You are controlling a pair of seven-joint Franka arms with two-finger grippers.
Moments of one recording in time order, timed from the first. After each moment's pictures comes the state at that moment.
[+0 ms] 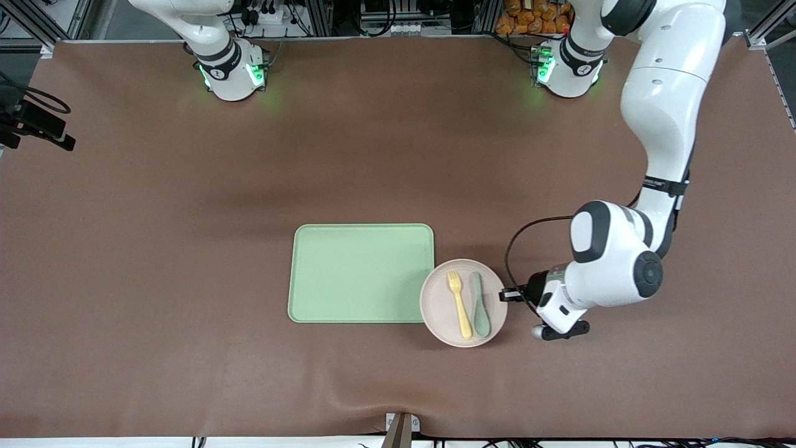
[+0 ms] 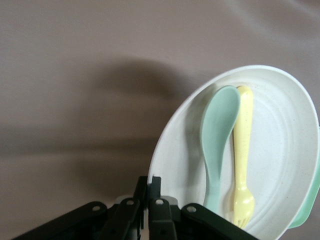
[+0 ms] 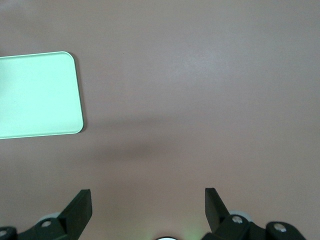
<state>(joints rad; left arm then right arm) -0.19 0.78 -0.17 -1.31 -0.35 2.15 -0.28 -0.06 -0.02 -0.02 -1.49 0.04 1.42 0.00</state>
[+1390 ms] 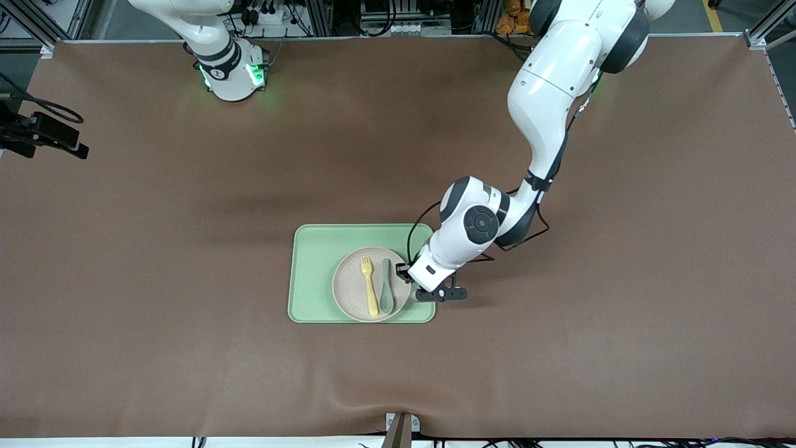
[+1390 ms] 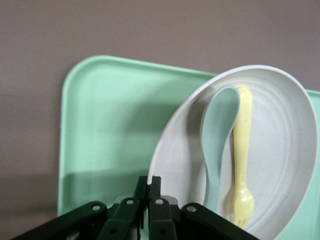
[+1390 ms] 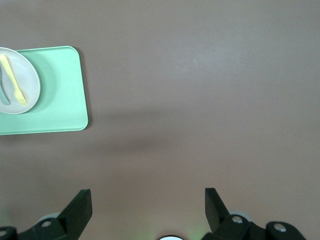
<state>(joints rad) -0.59 0.94 -0.07 -1.29 -0.35 2.49 -0.45 -0.05 0.01 -0.01 -1.49 0.06 1.42 0.00</state>
